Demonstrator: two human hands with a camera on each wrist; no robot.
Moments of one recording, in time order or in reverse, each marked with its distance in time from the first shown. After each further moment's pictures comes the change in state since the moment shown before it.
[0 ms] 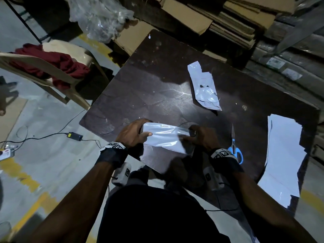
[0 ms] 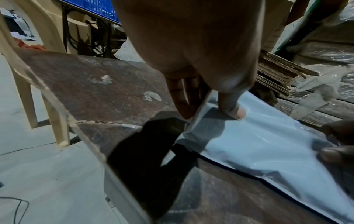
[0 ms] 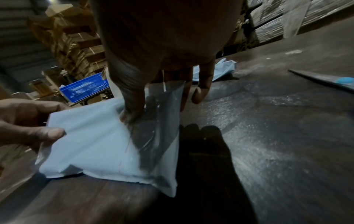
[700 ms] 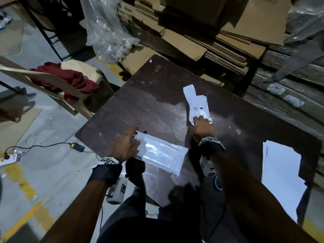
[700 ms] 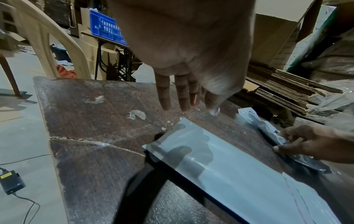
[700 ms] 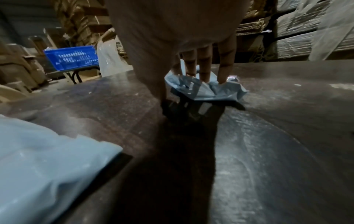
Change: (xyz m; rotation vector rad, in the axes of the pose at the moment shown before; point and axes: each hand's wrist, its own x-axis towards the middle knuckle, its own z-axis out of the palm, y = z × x) left_hand 0.014 0.026 0.014 0.064 0.249 -0.139; right_hand 0.098 0.033 -0.046 -0.373 0.133 0.056
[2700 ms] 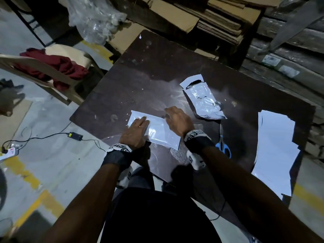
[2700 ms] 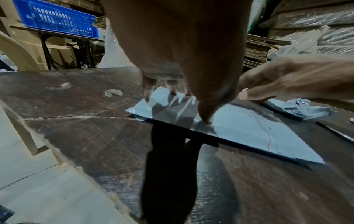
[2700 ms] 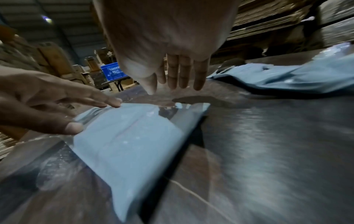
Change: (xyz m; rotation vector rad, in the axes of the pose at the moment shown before) left_hand -0.021 0.020 0.047 0.449 -0.346 0.054; right_hand -0.062 -0.049 0.039 0.322 0.104 -0.349
